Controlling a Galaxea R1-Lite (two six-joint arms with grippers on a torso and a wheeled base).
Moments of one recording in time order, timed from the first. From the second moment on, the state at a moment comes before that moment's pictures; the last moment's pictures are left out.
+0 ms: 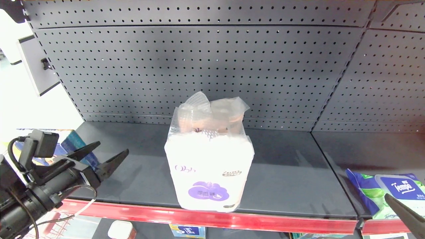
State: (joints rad) left arm -0.03 1.66 -0.04 -1.56 -0.36 -0.09; right arm 0.02 0.69 -0.04 -0.60 0.18 -0.11
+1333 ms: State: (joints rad) left arm -0.43 1.46 -0.30 -0.74 0.07 -0.03; right arm 0.02 0.83 -0.08 -0.60 0.14 -0.11
